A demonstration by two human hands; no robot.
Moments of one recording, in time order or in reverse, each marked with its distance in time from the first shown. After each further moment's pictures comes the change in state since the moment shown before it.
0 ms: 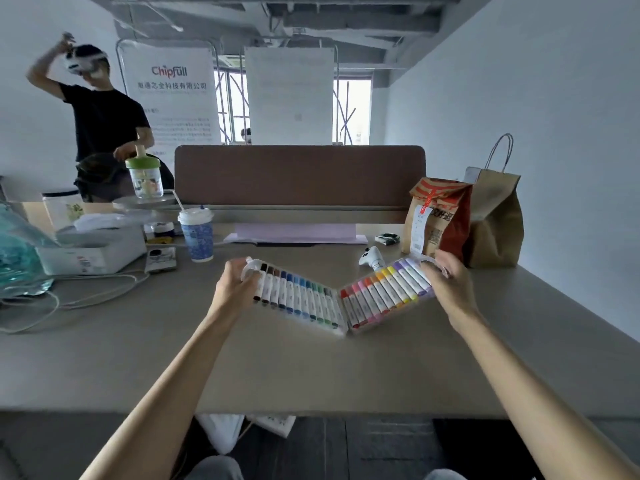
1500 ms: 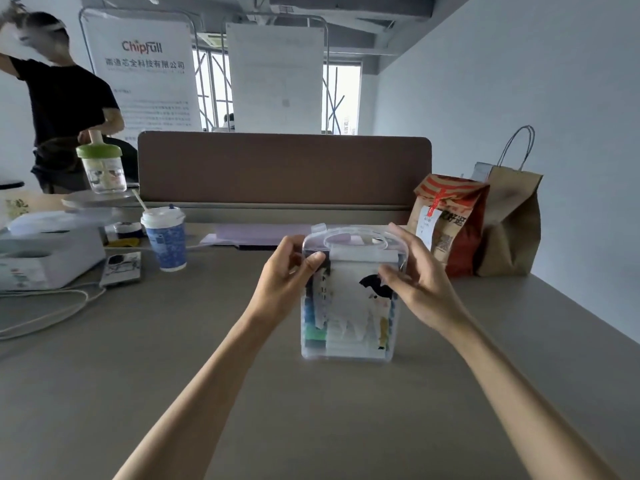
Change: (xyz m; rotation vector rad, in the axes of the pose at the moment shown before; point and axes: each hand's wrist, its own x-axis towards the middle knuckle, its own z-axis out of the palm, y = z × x) left_hand 0.034 0.051 0.075 -0.358 -0.276 0.432; right_hand 0.017 -0.039 0.053 0.001 -0.416 -0.470
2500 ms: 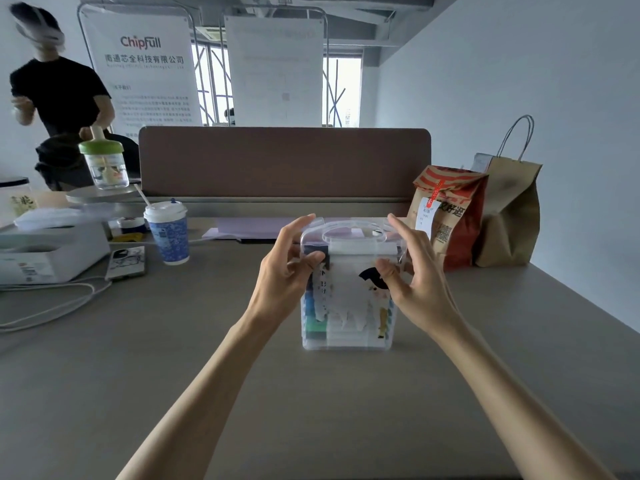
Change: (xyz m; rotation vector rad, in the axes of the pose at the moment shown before) left_hand -0.012 0.005 0.002 0.138 0.027 0.178; right_hand -0.014 0.000 0.009 -0.365 0.200 -0.291
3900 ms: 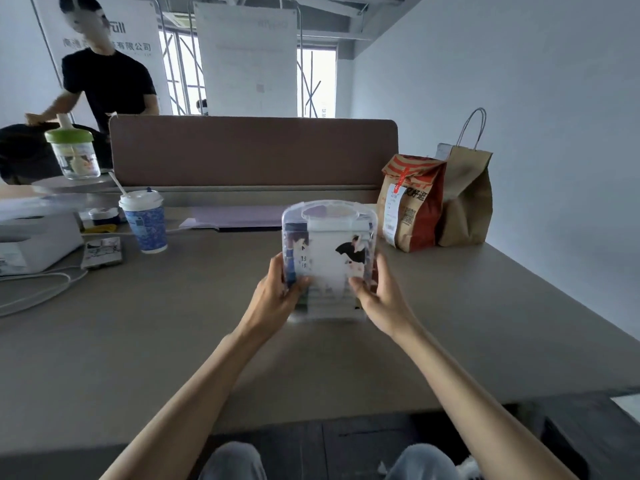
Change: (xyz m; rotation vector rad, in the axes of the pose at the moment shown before) left_hand -0.058 -0.019 0.016 0.124 -0.173 -0.189; right_hand -0.060 -0.009 0.010 0.348 -0.177 0.466
